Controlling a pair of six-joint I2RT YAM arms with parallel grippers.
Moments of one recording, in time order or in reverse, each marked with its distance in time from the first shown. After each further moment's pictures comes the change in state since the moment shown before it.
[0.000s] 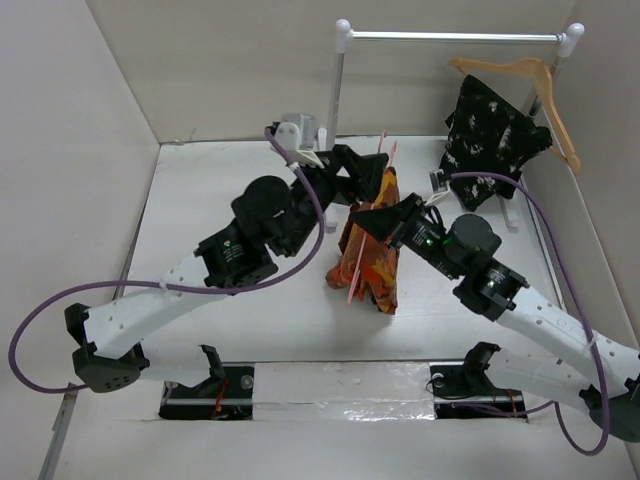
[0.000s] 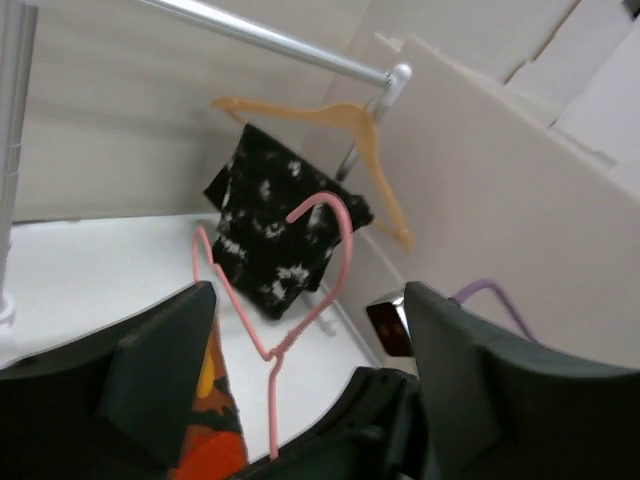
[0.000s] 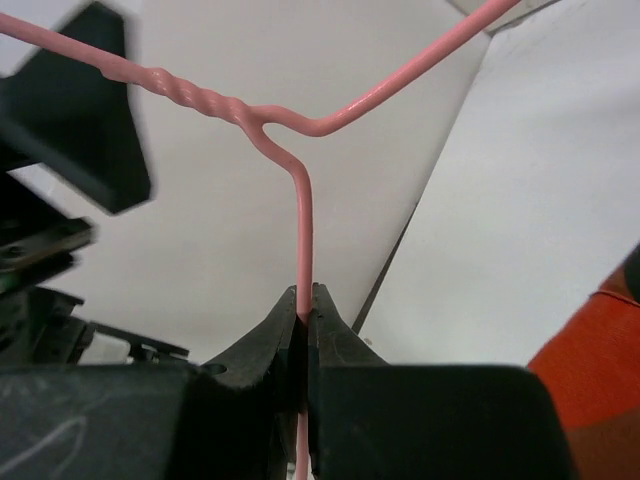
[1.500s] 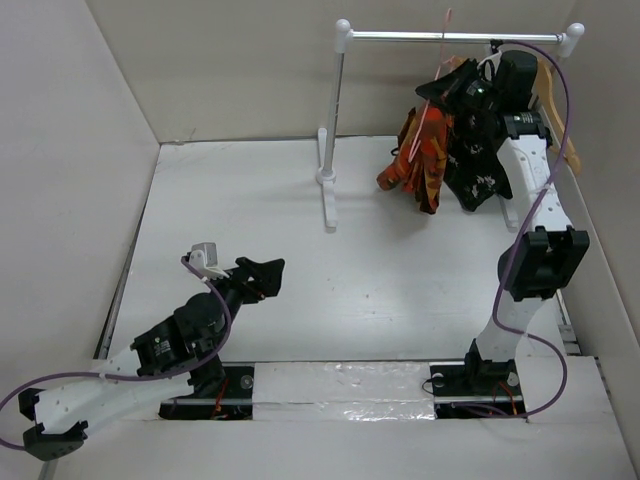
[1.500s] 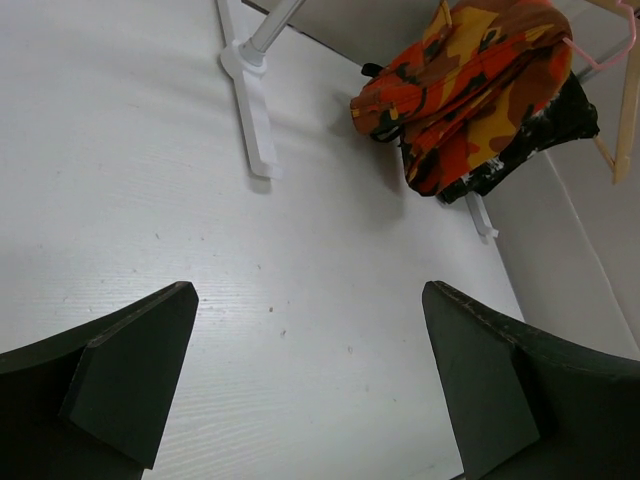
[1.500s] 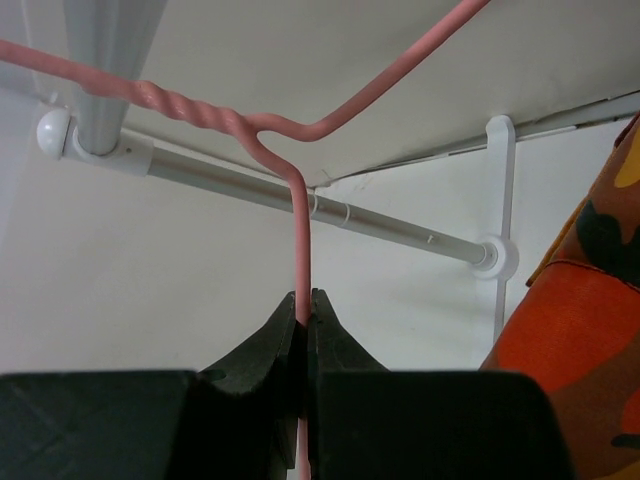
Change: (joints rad) left arm 0.028 -0.936 -1.000 -0.260 -0.224 -0.342; right arm -0.838 0.951 1.147 -0.479 -0.659 -0.109
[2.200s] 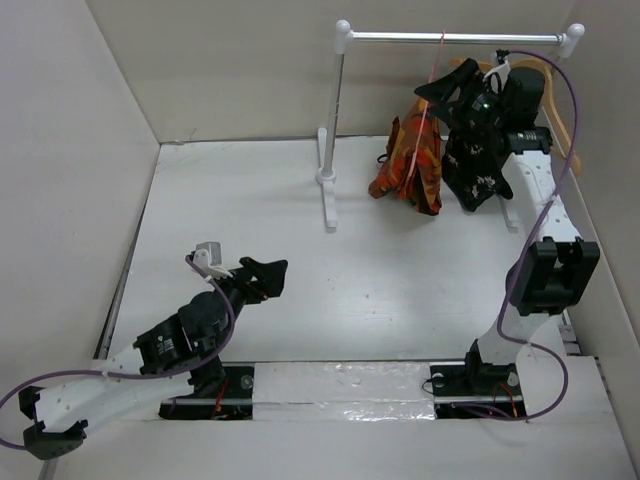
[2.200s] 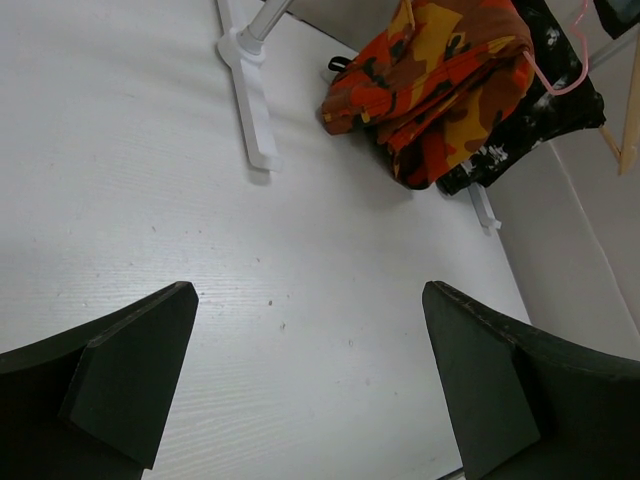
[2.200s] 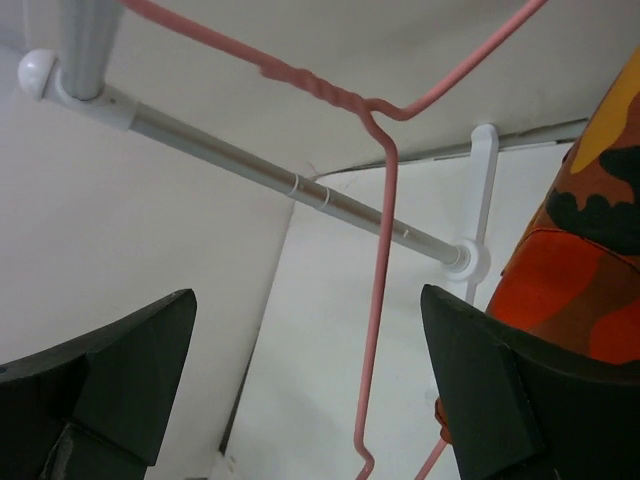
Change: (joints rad) left arm 0.000 0.026 -0.003 0.004 0.014 -0.011; right arm -0.032 -0.098 -0.244 0.188 -0.053 -0.066
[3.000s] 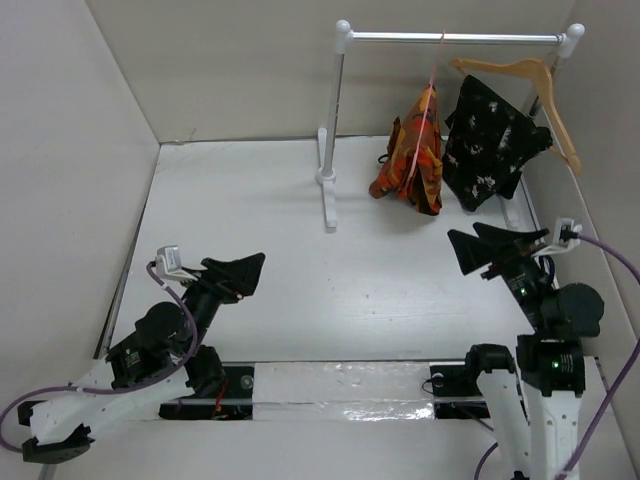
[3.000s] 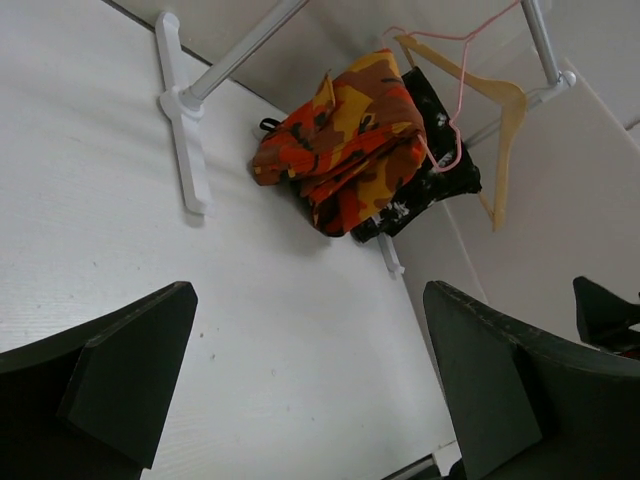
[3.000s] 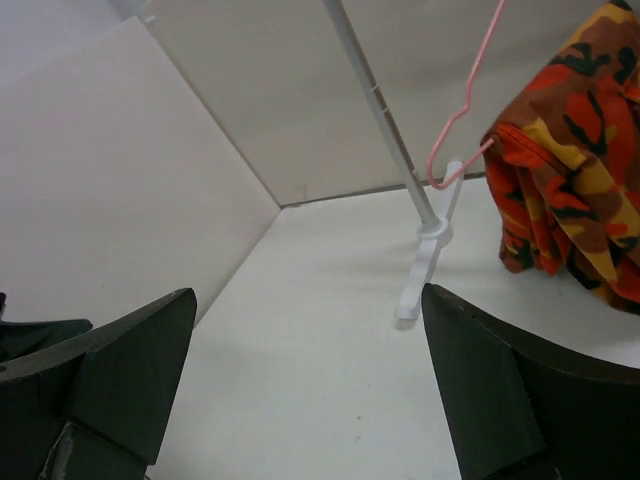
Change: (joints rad) left arm 0.000 -0.140 0.098 -0.047 0.005 -0.031; right arm -0.023 -1.429 -1.026 -0.021 0.207 -0.161
